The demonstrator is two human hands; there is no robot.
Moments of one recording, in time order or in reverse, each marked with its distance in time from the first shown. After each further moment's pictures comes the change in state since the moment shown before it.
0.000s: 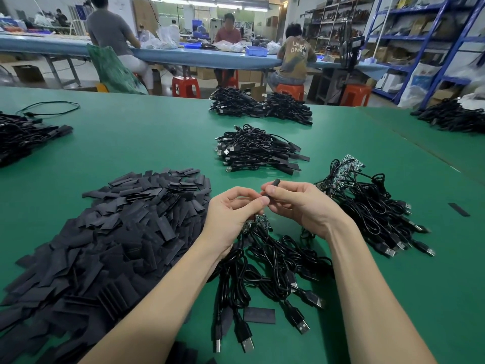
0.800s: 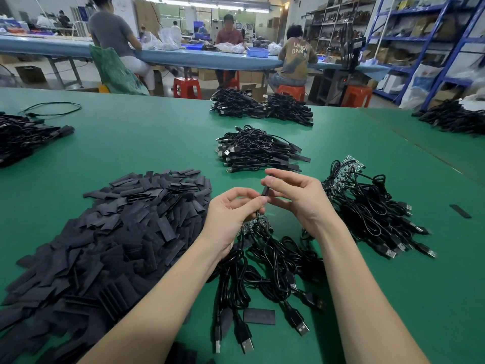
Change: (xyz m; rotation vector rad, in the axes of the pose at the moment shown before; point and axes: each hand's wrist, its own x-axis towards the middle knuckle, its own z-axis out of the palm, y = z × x) left_hand 0.000 0.003 0.001 -0.056 0.002 -0.092; right_hand 0.002 -0.002 0.017 0.047 0.198 -0.194
